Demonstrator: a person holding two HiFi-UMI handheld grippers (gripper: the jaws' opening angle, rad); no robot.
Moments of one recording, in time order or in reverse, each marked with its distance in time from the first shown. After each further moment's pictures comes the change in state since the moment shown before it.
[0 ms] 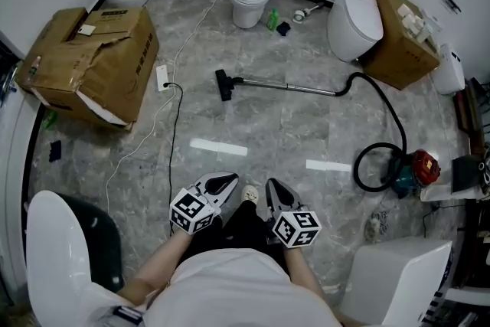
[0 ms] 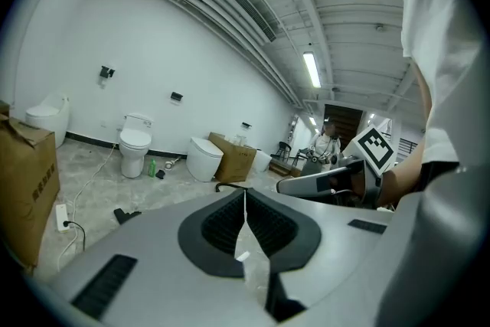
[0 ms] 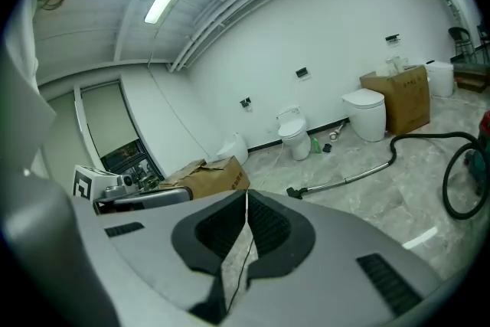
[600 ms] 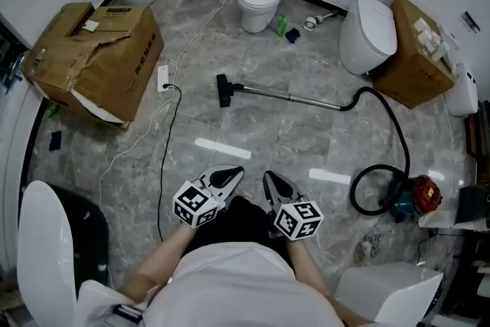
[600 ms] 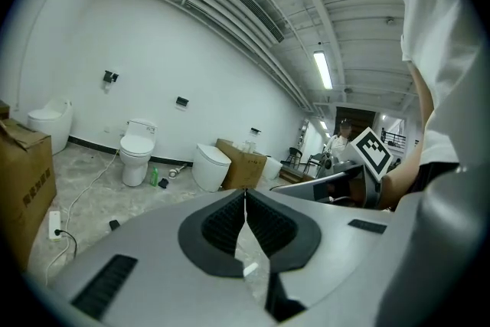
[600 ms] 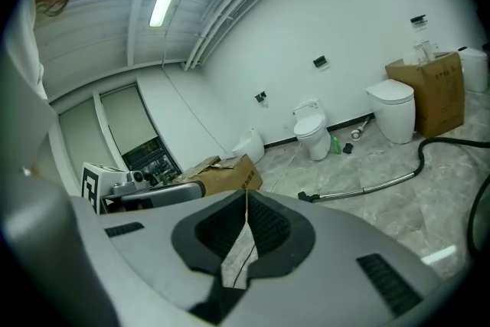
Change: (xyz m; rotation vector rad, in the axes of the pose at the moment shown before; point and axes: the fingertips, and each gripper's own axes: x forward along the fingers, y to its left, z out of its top) left arm 0.121 0.024 0.046 -0.003 -0.047 0.066; right arm 0.058 -0.084 0.068 -0.048 0.062 0.176
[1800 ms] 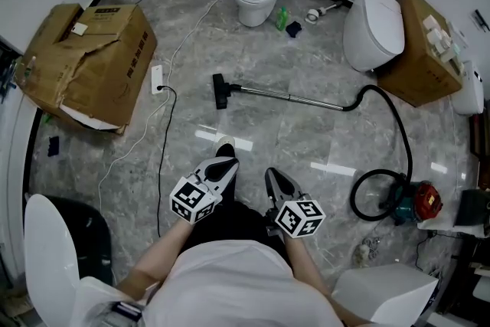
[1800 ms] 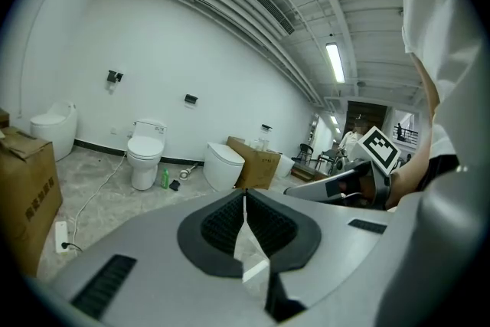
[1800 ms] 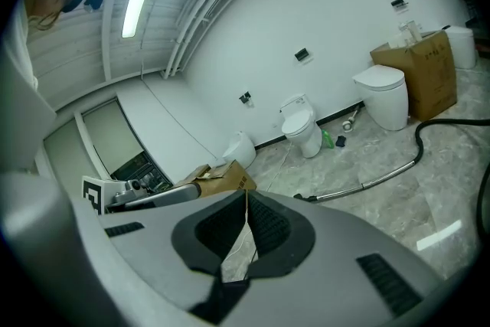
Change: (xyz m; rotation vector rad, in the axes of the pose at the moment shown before) left arm 0.068 0.092 0.030 0.000 0.027 0.066; right arm 0.069 -0.071 0.047 0.131 -0.004 -0.035
